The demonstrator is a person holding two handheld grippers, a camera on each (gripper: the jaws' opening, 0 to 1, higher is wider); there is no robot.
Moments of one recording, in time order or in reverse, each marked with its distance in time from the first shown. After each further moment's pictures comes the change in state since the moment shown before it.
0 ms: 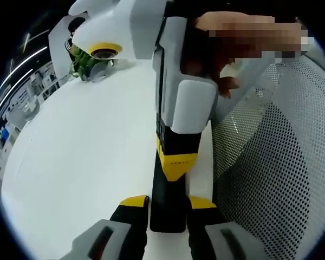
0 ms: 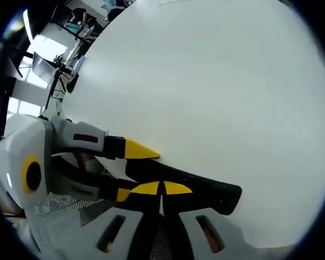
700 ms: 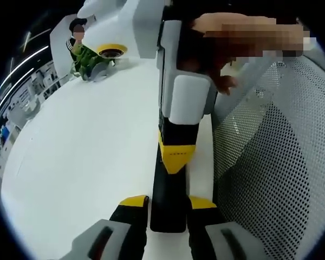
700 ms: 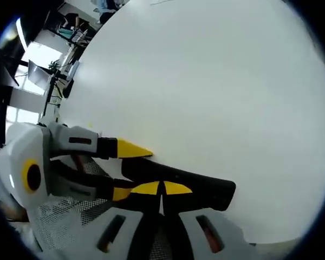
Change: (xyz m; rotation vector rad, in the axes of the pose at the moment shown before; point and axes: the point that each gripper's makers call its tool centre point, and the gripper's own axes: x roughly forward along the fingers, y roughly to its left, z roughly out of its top) left arm 0.000 0.000 0.000 -0.007 -0.004 0.004; right arm -0.005 -0.009 -0.003 0.041 0.005 -0.024
